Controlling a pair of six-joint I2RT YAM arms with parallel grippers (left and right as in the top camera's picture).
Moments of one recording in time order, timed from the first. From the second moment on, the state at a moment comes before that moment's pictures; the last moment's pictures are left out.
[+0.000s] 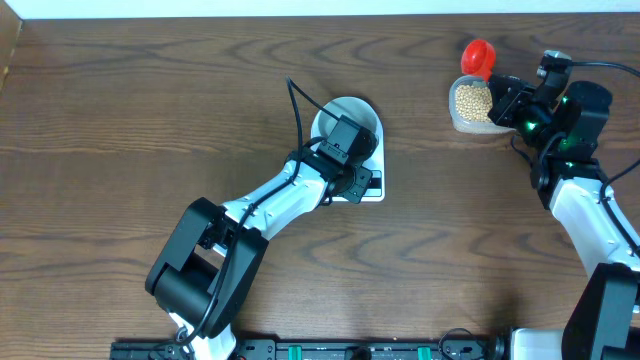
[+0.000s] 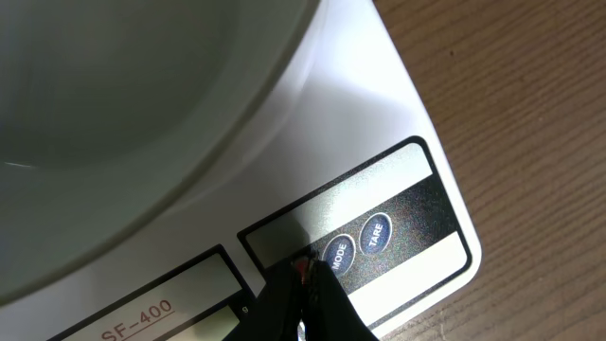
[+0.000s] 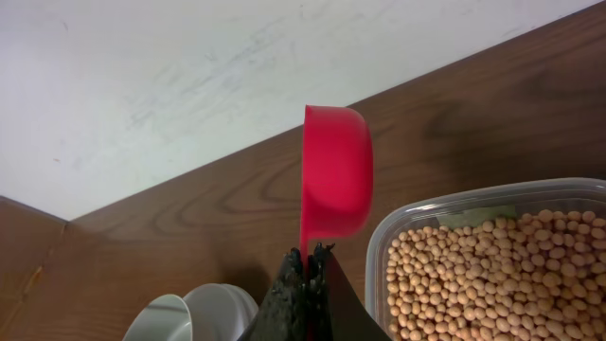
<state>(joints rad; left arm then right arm) -0.61 1.87 1.14 -0.39 0.10 -0.12 -0.14 1.55 0.88 0.30 -0.50 0.44</state>
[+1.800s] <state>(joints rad) -0.61 1.89 1.14 -0.40 0.10 -0.12 -0.14 1.55 0.88 0.30 -0.50 0.44</state>
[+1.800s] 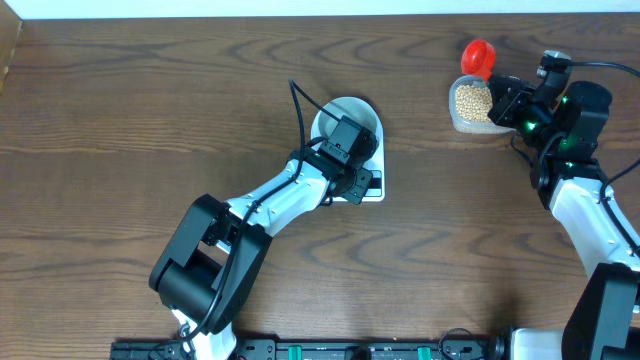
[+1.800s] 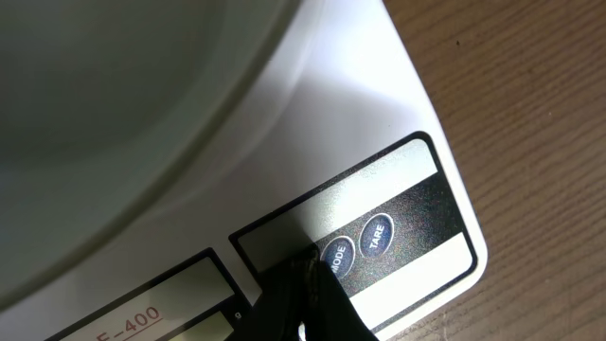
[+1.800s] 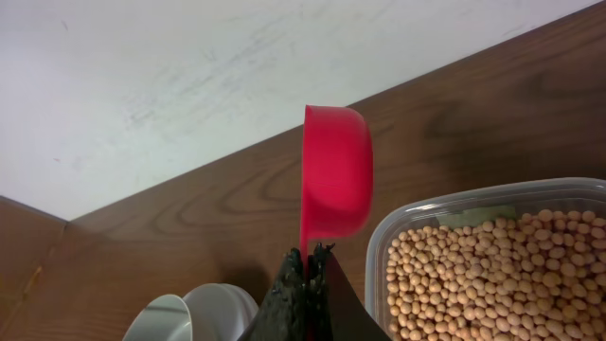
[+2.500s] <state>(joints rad) -0.61 1.88 1.14 -0.46 0.10 -0.10 -0.14 1.55 0.88 0.30 -0.50 0.44</state>
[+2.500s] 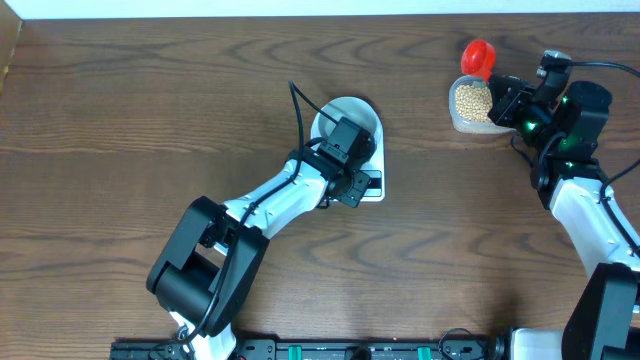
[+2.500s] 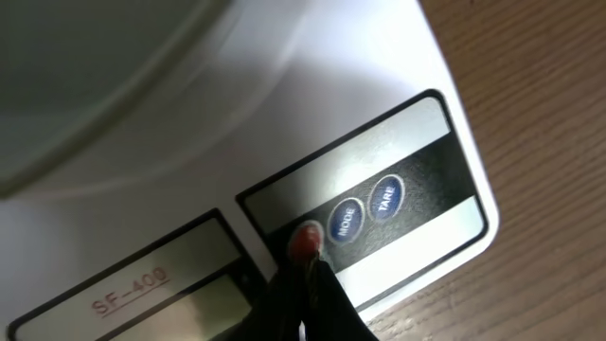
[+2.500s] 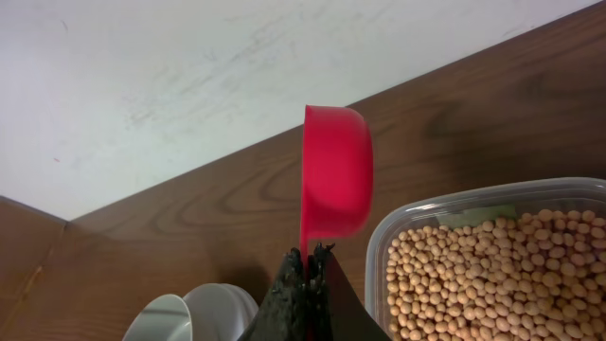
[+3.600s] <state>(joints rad) -0.61 1.88 1.14 -0.43 0.07 -0.03 -0.14 1.55 0.88 0.29 -0.49 0.44</state>
